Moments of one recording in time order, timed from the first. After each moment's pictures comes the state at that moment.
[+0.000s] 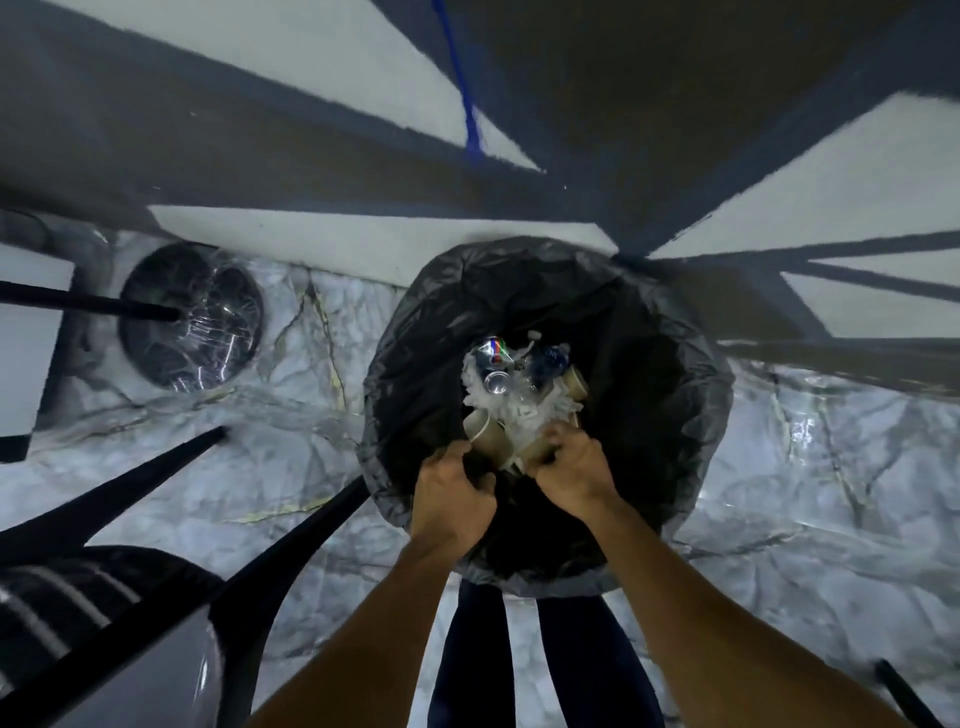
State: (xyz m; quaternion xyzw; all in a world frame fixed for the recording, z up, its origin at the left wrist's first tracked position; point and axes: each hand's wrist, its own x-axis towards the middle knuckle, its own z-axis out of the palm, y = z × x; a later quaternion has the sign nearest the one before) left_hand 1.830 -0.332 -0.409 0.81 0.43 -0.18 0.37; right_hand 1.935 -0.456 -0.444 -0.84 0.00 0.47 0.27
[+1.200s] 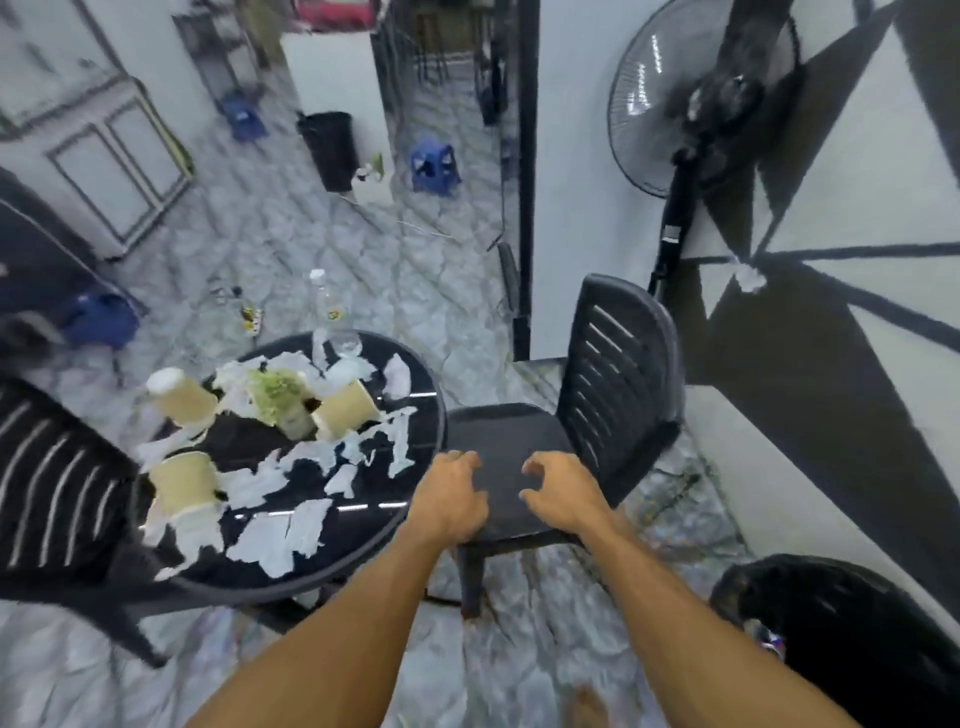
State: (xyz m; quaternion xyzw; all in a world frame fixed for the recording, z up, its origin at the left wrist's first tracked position) left_hand 1.282 -0.364 -0.038 0.66 0.70 0.14 0.22; right_hand 1.461 -0.325 -0.036 -0.61 -0.72 0.33 0.08
